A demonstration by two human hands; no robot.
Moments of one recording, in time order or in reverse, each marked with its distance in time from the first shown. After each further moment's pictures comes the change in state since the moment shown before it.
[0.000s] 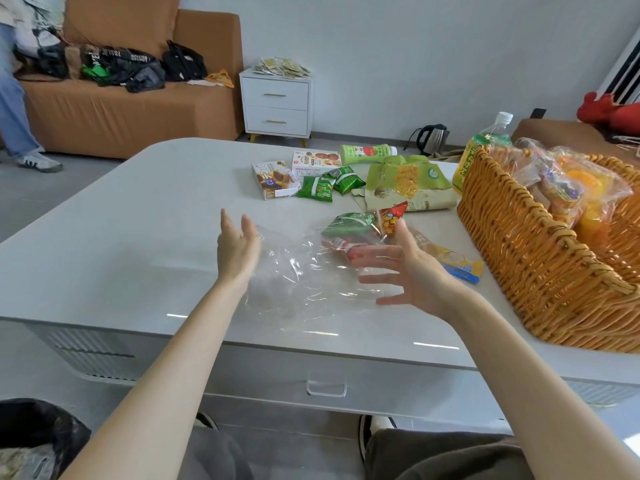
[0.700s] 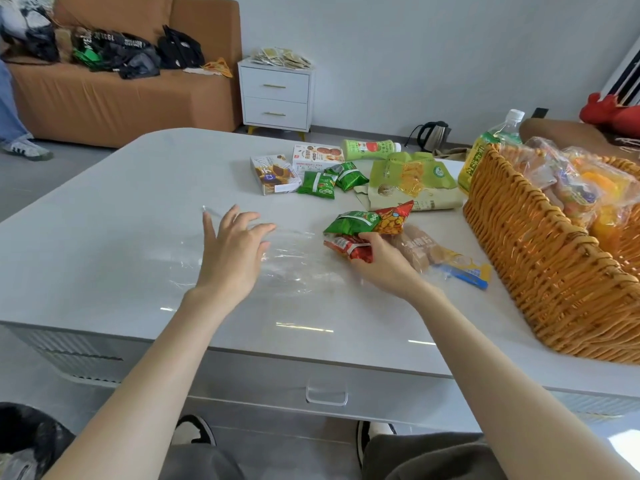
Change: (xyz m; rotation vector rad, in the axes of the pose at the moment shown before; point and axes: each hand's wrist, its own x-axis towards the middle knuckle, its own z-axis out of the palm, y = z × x) left_hand -0.004 -0.006 -0.021 0.843 -0.057 0.696; right_hand 0.066 0.011 0.019 -0.864 0.286 -0.226
